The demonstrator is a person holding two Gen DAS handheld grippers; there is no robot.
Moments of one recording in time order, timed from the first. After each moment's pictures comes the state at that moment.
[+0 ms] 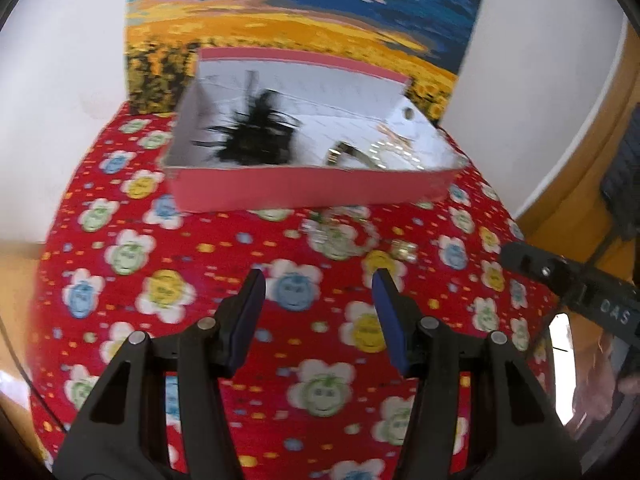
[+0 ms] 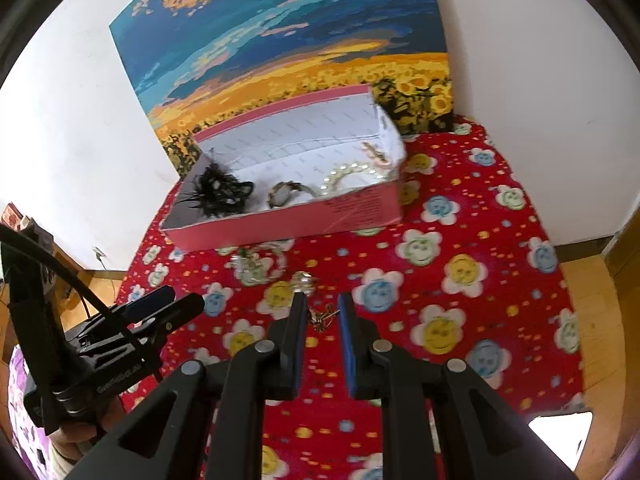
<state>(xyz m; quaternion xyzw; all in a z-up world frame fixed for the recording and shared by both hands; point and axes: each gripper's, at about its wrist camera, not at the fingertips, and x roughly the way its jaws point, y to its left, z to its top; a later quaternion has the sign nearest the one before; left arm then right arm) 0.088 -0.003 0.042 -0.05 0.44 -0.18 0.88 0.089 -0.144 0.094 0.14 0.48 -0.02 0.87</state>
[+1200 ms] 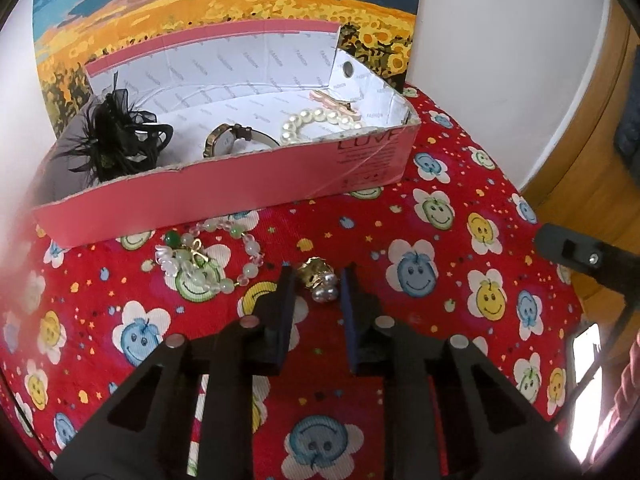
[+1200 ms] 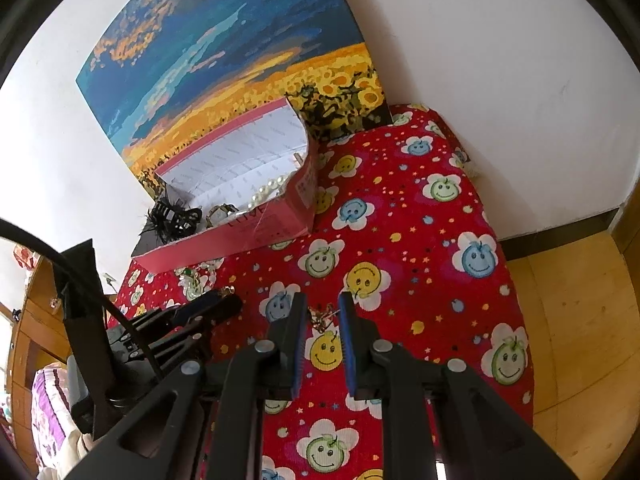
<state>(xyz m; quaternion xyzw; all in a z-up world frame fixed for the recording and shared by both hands) 0.112 -0.106 0.011 0.02 0.45 -0.18 0.87 0.070 -0.236 0.078 0.20 0.46 -0.02 0.86</state>
